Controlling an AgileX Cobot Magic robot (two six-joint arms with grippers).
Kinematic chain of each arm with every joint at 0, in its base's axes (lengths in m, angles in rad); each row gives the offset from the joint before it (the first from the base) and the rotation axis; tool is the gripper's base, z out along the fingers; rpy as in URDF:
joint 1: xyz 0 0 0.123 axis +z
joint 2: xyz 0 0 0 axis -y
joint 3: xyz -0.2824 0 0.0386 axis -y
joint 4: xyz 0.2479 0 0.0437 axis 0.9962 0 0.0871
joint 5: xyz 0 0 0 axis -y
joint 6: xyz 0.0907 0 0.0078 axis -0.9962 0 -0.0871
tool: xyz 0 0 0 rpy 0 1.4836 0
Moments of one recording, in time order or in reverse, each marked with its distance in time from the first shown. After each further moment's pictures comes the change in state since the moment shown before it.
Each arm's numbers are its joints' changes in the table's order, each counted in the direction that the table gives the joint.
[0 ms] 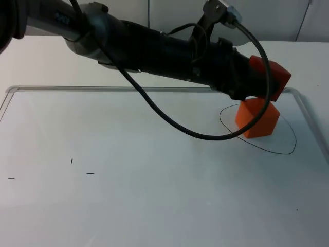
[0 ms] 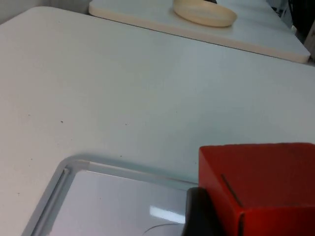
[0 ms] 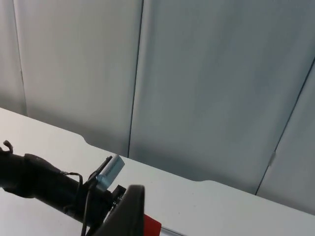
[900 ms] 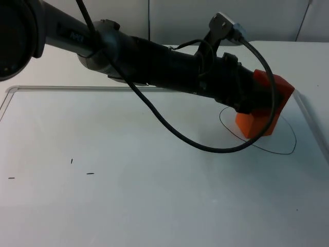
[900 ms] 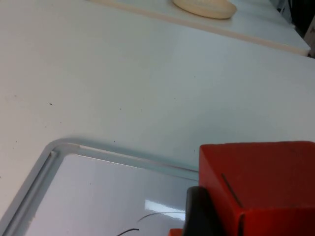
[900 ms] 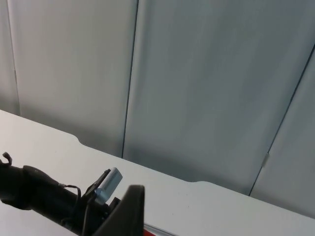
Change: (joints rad) right arm 0.000 0.000 0.000 -0.020 0.002 0.002; left arm -0.021 -0.061 0.032 -0.017 0.014 0.001
